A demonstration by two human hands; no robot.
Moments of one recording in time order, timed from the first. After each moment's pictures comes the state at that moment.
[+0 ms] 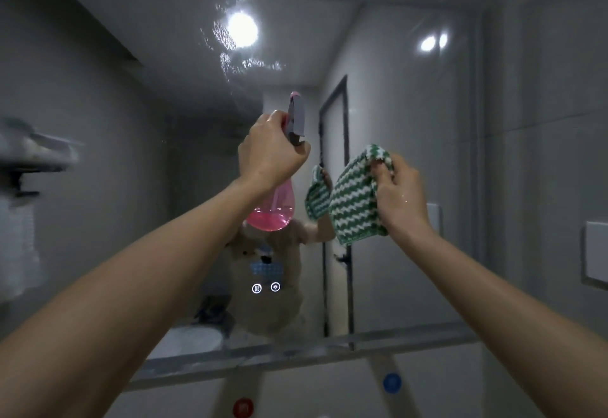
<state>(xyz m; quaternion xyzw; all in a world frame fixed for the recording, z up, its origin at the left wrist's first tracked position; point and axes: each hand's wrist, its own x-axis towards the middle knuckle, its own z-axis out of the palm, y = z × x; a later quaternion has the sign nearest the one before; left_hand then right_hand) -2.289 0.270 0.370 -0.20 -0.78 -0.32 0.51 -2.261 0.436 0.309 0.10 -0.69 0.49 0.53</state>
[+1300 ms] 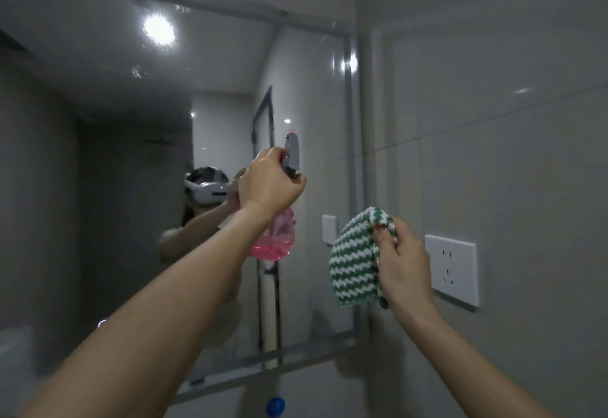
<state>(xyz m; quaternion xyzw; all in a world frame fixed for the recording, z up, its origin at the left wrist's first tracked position) -2.289 0.485 0.355 -0.26 -0.78 -0.35 0.45 -2.191 0.626 0.249 0.02 -0.68 0.52 0.52</state>
